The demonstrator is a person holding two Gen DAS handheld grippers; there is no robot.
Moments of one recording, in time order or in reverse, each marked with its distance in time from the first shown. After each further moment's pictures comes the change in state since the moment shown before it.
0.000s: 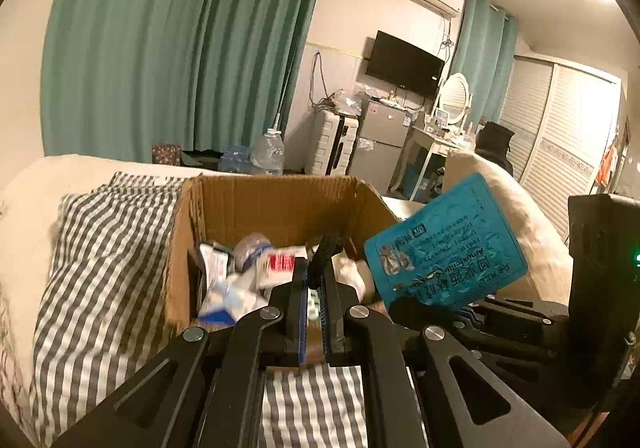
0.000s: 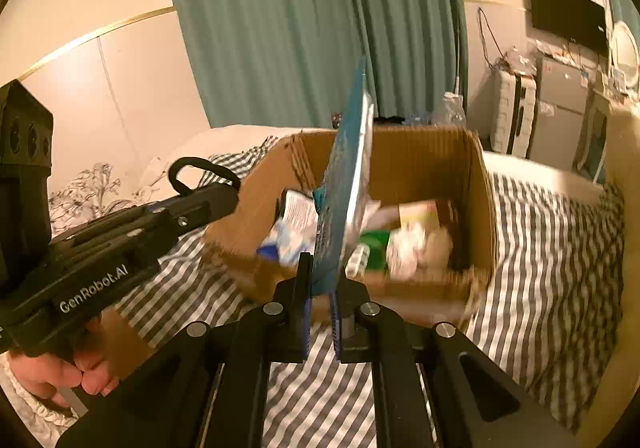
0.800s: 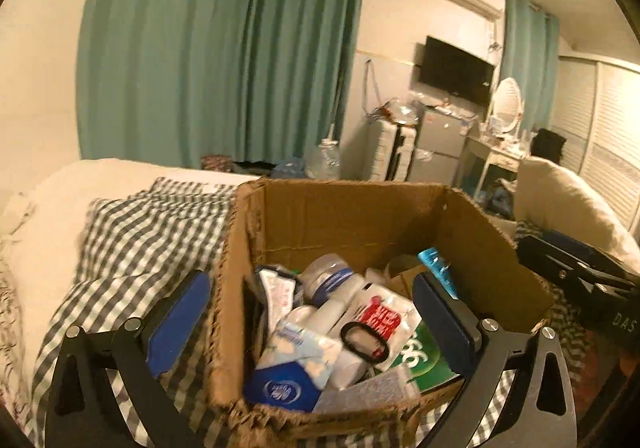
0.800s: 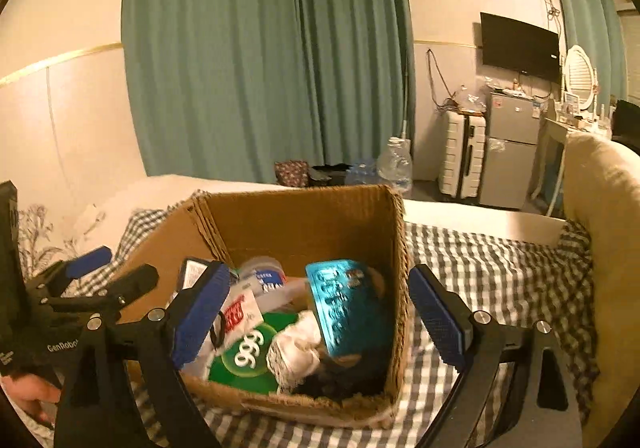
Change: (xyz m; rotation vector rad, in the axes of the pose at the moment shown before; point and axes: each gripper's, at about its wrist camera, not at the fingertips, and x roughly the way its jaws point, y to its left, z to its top) left arm 0.063 0.040 -0.008 -0.015 -0.039 0.213; right arm 0.024 -0.058 0.026 0.035 -0.179 -0.194
